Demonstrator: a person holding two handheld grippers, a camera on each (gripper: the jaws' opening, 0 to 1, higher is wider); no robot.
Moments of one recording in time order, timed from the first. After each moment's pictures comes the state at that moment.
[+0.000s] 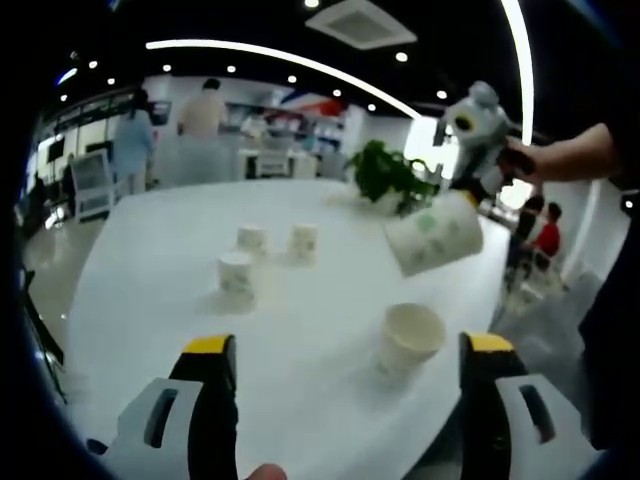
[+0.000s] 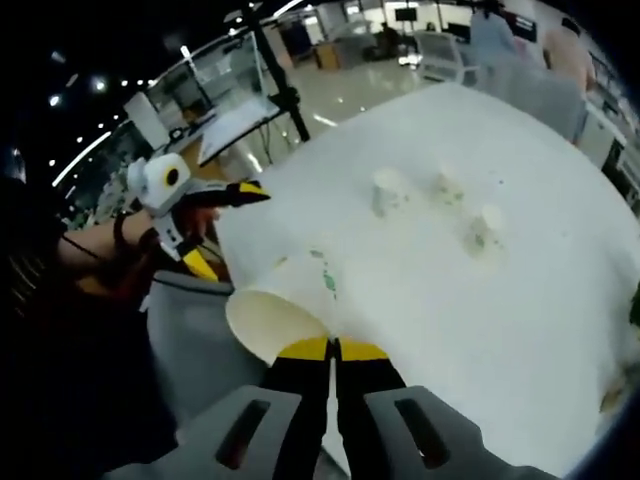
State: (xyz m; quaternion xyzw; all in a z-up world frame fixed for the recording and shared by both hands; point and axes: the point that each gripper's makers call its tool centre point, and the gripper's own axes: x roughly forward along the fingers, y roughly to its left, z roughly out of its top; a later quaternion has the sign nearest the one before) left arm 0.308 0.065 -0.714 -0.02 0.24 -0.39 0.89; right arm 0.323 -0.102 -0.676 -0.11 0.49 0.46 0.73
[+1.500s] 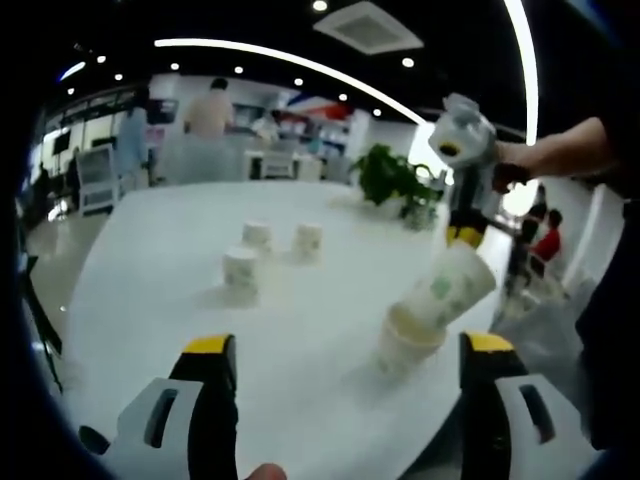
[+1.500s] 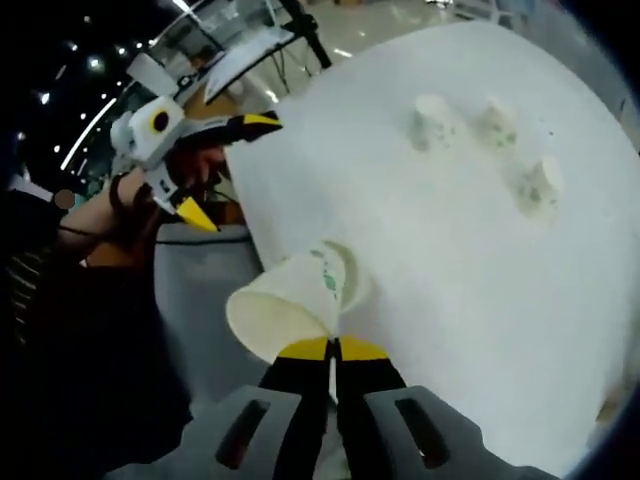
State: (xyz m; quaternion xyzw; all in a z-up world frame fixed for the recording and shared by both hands) left arm 0.304 0.072 -0.717 -0.04 0.23 -0.38 0.89; right arm 0.292 -0.091 -0.717 -0.16 0.60 0.47 0.63
